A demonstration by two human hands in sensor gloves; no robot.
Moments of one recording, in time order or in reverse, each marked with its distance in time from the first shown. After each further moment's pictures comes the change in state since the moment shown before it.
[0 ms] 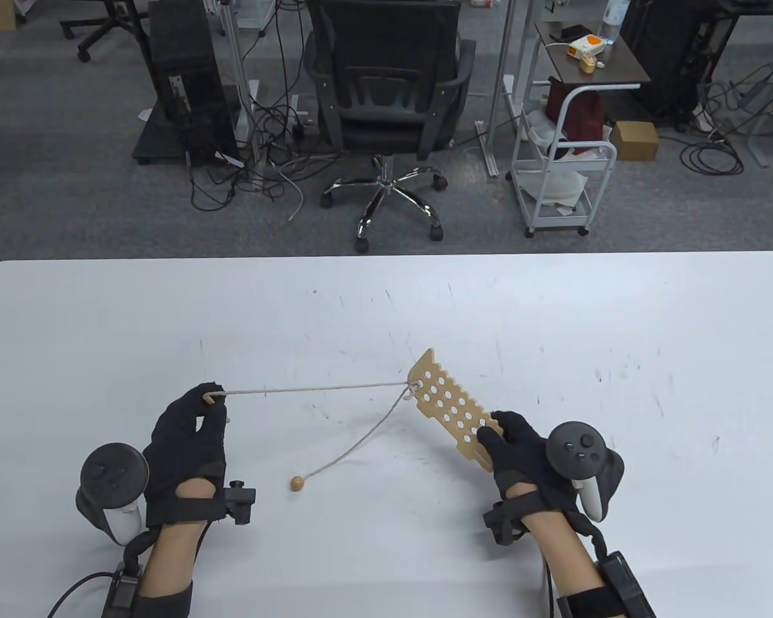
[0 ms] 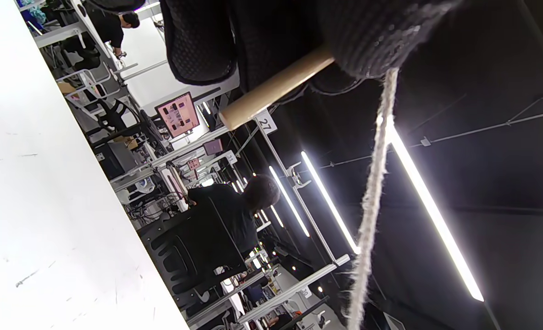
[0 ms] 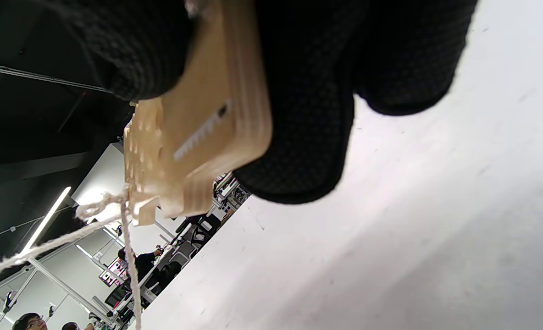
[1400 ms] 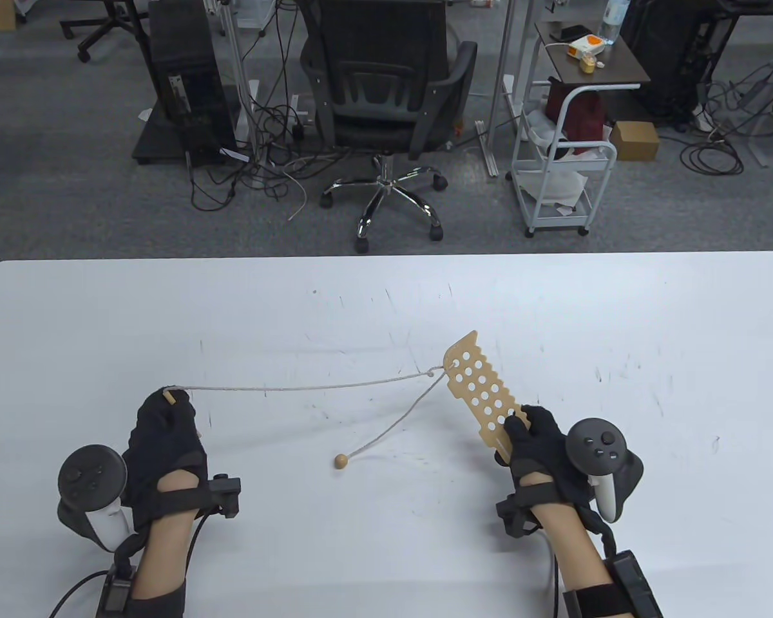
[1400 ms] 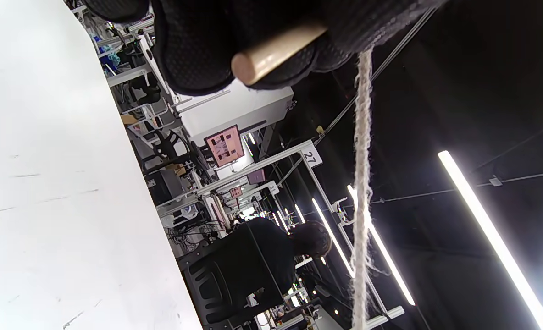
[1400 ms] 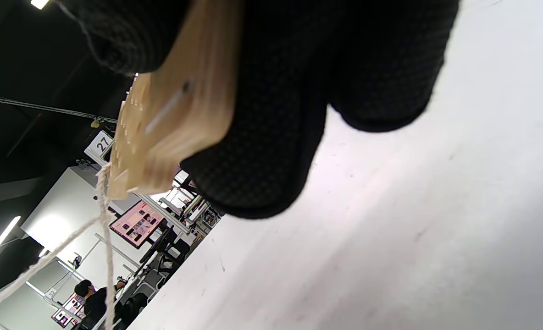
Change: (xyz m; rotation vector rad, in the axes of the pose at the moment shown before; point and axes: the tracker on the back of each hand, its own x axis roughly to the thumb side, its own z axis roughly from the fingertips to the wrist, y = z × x) left_hand -0.010 0.019 0.000 0.117 0.165 0.000; right_hand -0.019 -0.017 -0.005 -0.083 0.118 0.008
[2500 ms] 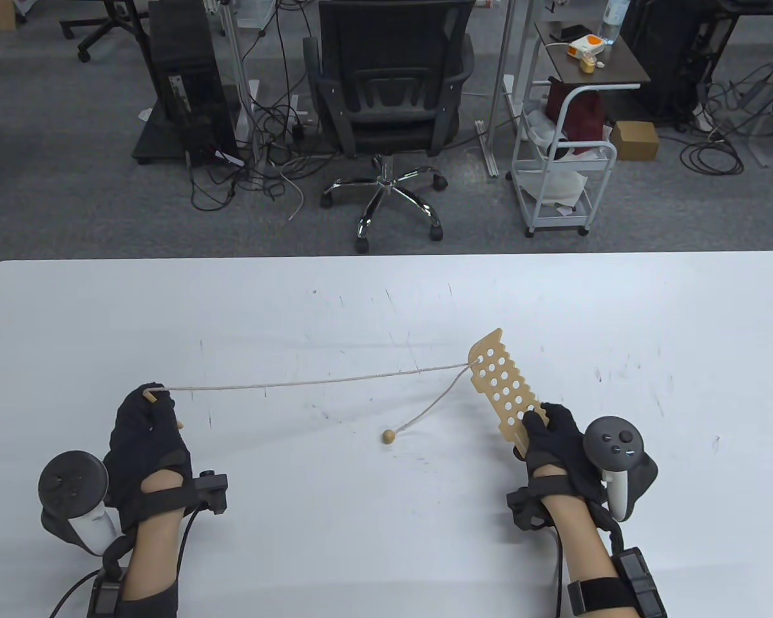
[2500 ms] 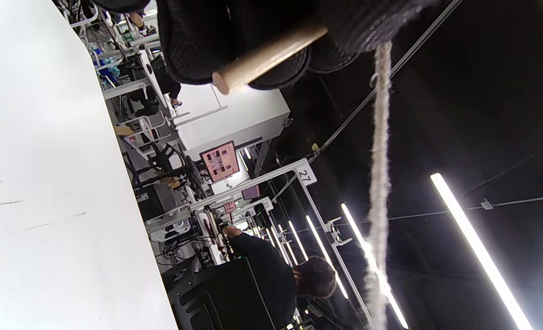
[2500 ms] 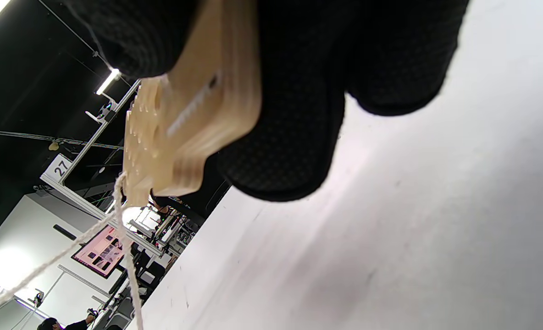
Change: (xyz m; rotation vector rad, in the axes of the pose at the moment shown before) left_hand -0.002 0.016 -0.003 0.057 -0.011 0.036; right_hand -0.019 -0.009 -0.008 -0.051 0.117 -0.032
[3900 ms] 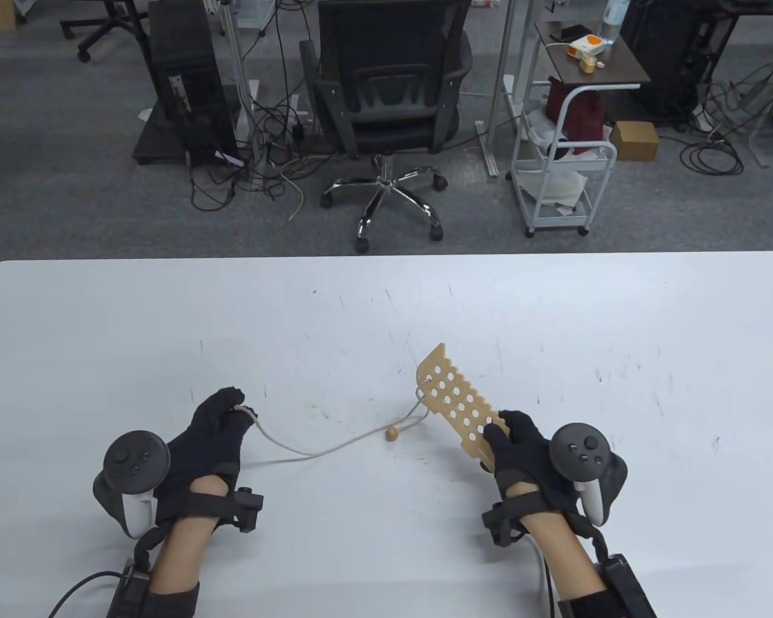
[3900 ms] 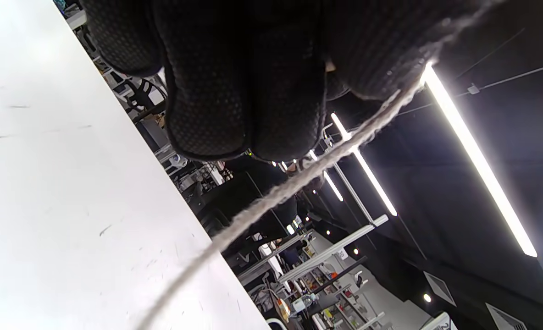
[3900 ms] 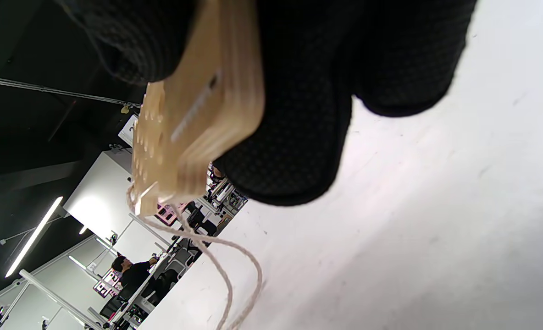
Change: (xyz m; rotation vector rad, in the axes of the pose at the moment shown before) left_hand -0.001 -0.057 0.009 -0.298 -0.069 -0.159; right_hand 0.034 0.026 0.027 0.129 -0.209 0.008
